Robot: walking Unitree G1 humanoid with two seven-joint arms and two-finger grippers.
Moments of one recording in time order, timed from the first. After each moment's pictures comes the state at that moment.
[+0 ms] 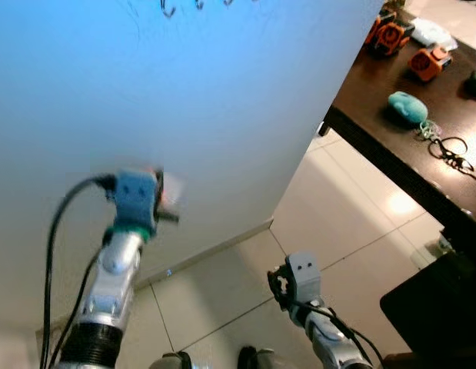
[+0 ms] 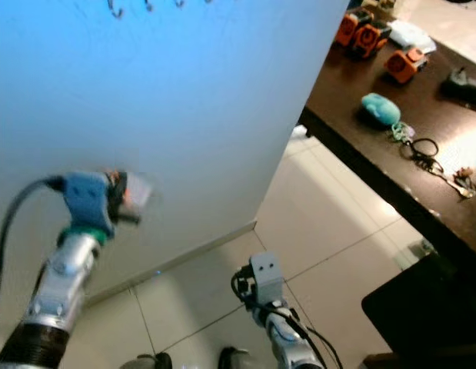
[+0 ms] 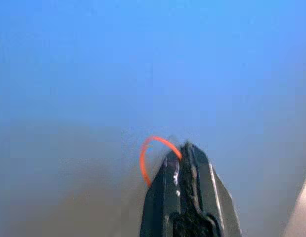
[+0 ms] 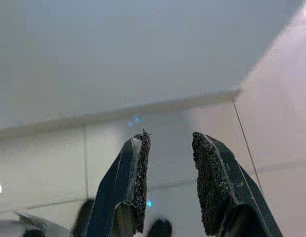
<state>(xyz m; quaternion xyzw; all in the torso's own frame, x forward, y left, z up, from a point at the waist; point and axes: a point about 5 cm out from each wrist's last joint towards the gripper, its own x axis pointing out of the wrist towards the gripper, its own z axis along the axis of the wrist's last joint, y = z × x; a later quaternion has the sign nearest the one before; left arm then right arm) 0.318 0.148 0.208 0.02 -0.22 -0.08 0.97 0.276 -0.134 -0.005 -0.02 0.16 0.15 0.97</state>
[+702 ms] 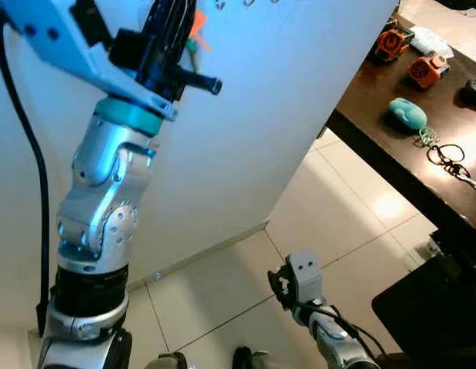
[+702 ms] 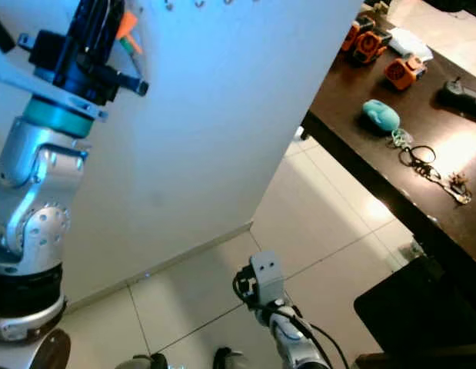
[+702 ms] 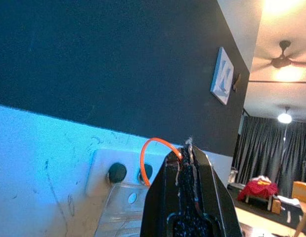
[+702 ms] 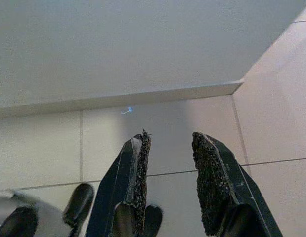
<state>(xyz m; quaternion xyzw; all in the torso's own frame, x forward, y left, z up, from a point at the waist) 0.286 0.107 0.358 -0.12 -0.39 -0.22 0.88 0.268 -0.143 -0.014 -0.04 0.19 0.17 0.97</state>
